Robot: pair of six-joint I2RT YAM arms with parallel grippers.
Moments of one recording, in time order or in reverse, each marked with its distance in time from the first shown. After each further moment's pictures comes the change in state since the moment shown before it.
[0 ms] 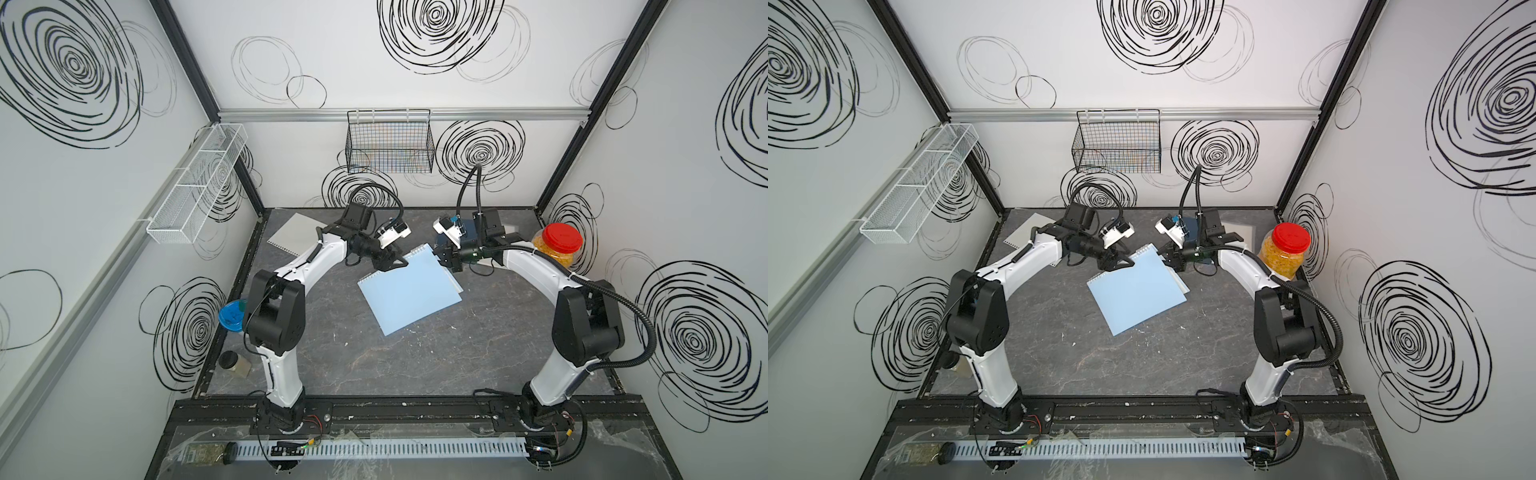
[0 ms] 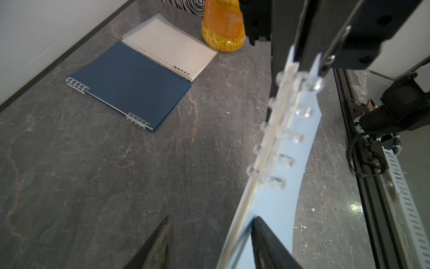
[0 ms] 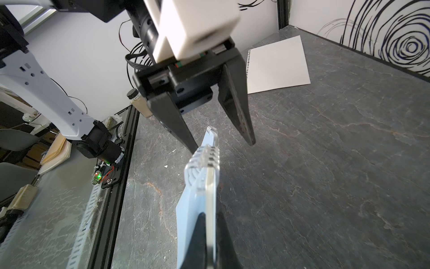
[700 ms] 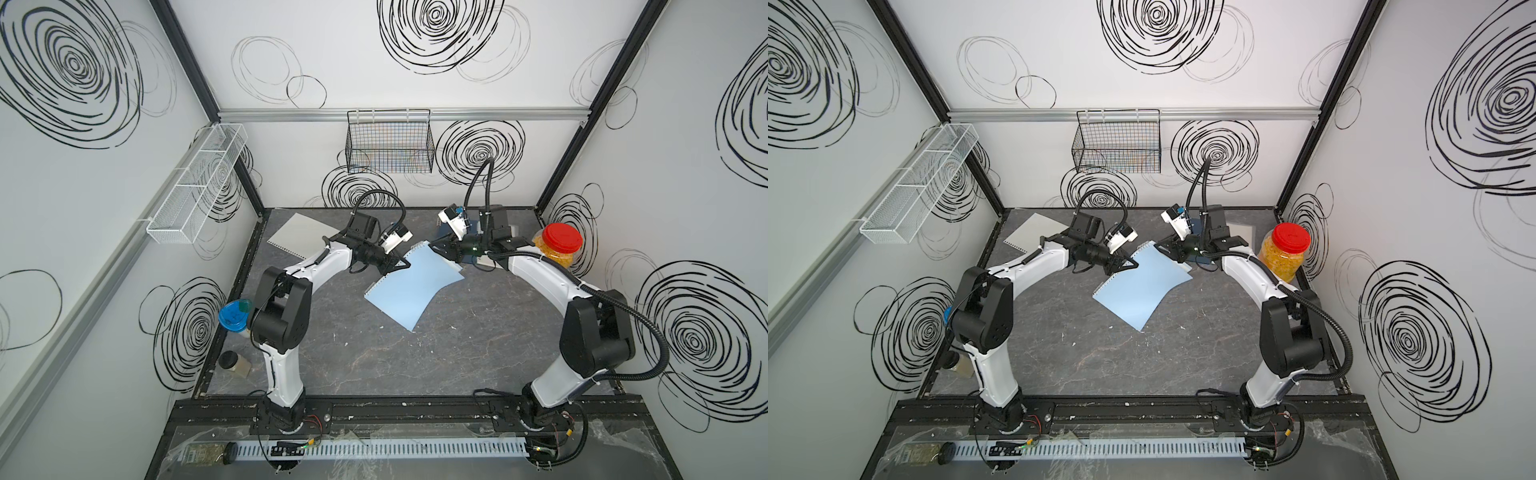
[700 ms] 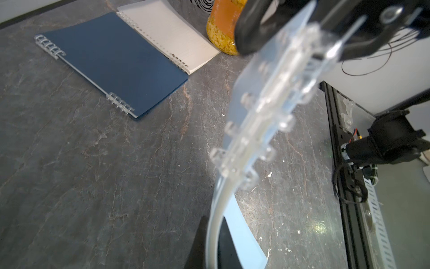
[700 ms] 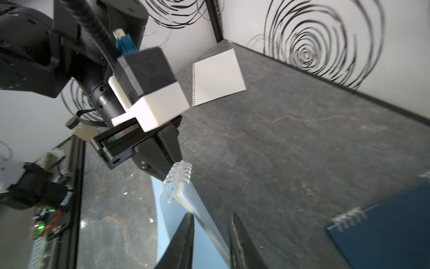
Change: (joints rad) left arm -0.010 -0.002 -0.148 0.231 0.022 -0.318; right arm -0.007 -0.095 -0.053 0.216 0.318 0.288
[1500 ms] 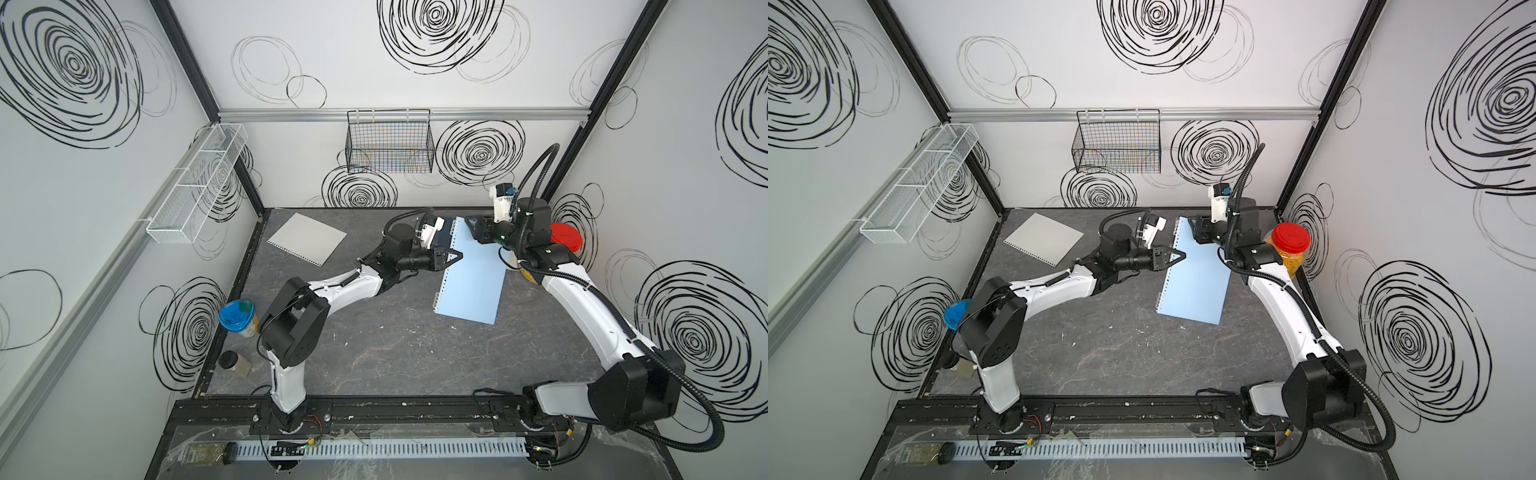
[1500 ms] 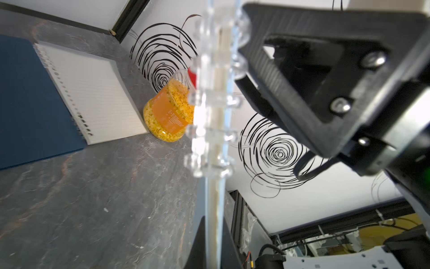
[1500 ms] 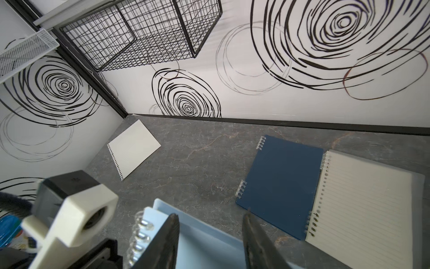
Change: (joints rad) left arm -0.333 0.004 -0.088 0.829 -0.175 -1.128; right arm -0.053 -0.290 -0.022 -0.050 0.510 0.365
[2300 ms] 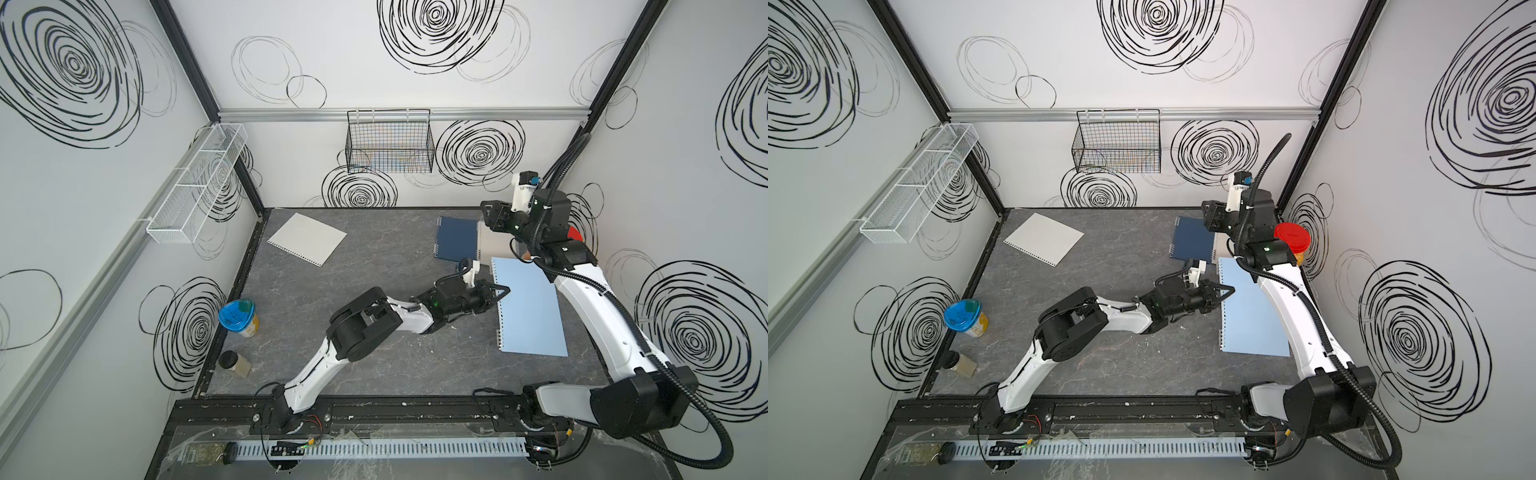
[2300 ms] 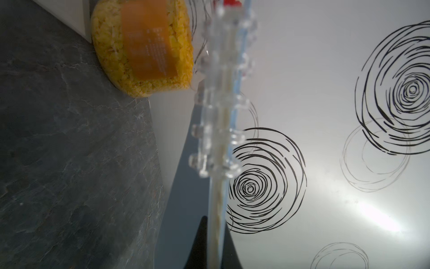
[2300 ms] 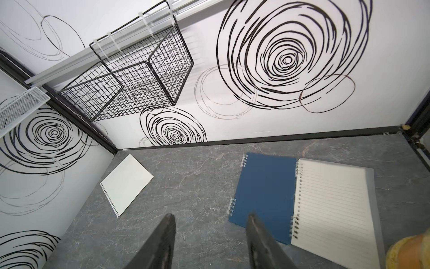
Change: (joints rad) left arm -0.305 0.439 0.138 0.461 -0.357 -0.631; right arm -0.046 -0.045 0.080 -0.036 0.085 0.085
